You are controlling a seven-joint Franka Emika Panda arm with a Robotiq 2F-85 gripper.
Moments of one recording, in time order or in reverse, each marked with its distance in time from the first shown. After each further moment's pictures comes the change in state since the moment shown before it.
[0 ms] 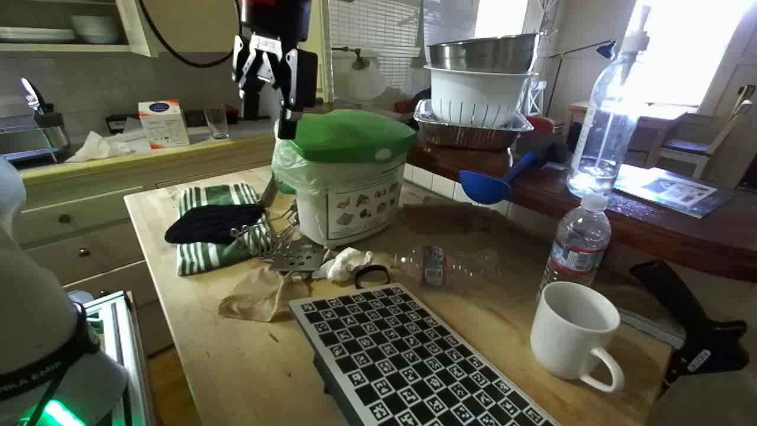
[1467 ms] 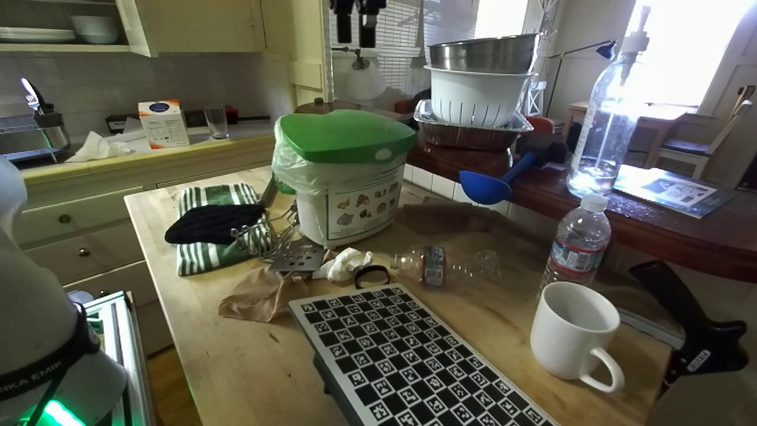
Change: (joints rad) arm -0.016 0.302 0.052 0.496 0.115 0.055 0.408
